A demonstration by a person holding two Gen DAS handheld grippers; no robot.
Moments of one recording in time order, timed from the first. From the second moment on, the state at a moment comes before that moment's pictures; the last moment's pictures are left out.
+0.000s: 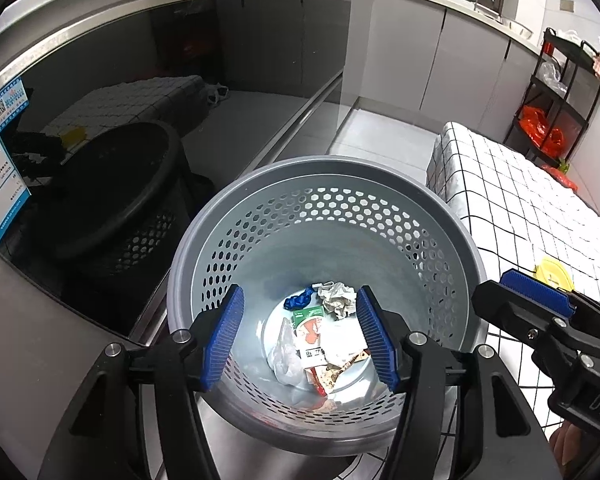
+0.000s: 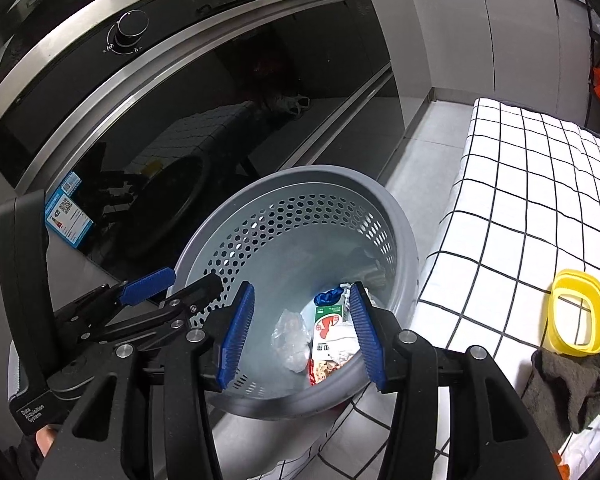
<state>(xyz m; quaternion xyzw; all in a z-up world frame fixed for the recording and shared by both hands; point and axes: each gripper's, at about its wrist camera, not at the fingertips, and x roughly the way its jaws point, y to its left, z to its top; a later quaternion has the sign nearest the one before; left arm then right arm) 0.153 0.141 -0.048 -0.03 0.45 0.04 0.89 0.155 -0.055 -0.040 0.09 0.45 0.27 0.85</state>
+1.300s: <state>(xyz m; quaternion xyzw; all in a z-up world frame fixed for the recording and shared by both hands) 0.097 0.000 -0.052 0.05 0.42 -0.11 0.90 0.004 -0.259 -0.052 0.12 0.40 -0.05 0.91</state>
